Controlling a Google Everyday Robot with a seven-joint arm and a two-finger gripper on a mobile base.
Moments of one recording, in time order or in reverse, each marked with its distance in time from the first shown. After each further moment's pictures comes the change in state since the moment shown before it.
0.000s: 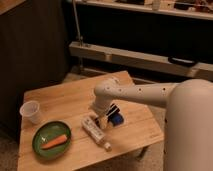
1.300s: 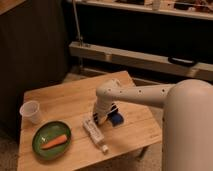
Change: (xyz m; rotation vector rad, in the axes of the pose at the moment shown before) arm 0.009 -0.013 -0.004 0.048 0.009 0.020
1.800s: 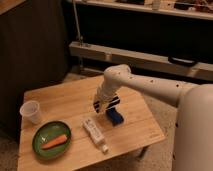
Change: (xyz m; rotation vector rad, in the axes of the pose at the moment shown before) arm 0.018 -0.055 -0.073 0.102 -0.197 0.053
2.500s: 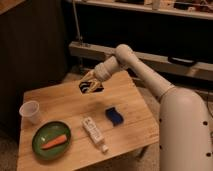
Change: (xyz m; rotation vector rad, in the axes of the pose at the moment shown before) arm -0.104 -0.077 -0.083 0.069 -0.602 -0.129
